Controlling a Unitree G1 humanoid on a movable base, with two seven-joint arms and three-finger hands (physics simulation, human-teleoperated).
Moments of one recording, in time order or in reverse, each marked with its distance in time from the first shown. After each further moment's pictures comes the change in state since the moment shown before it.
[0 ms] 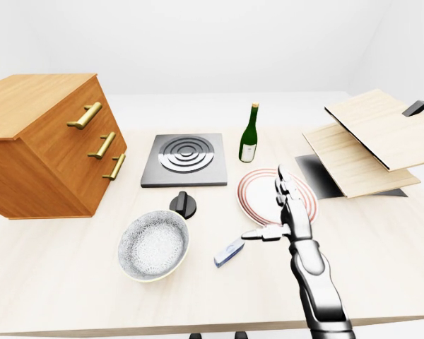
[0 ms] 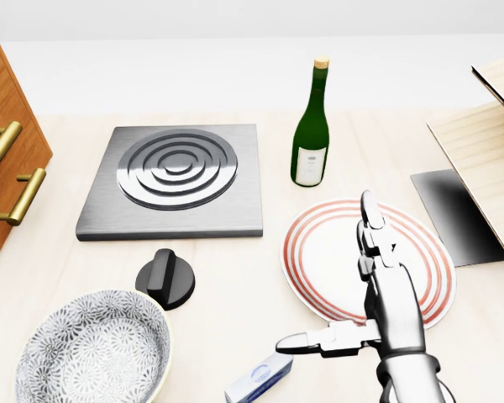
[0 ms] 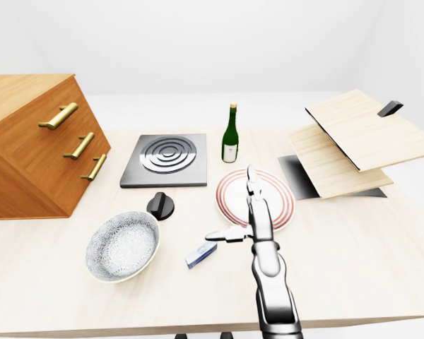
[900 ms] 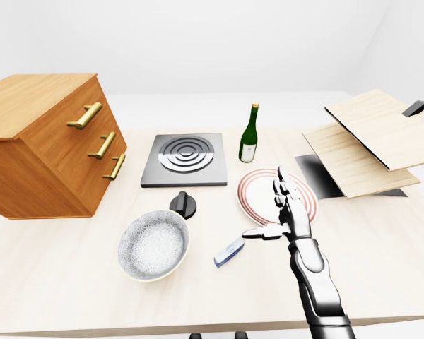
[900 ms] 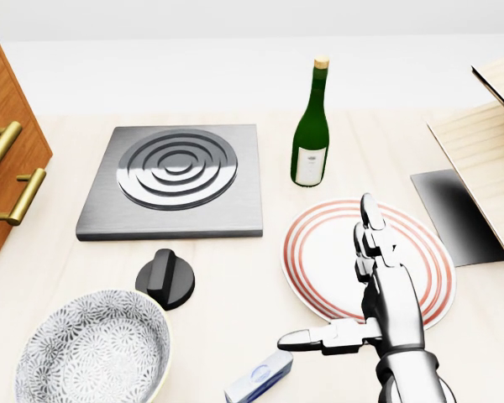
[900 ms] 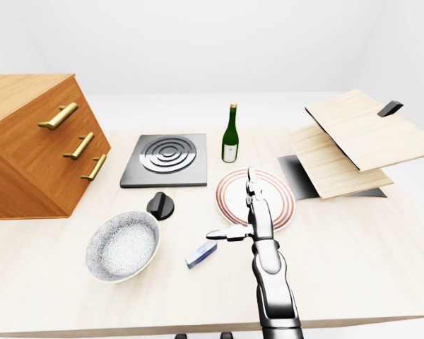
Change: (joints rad) left arm -0.009 0.005 -0.001 0.000 -0.005 0.000 0.002; right arm -0.026 -0.001 -0.021 0.059 0.069 -0.018 0.018
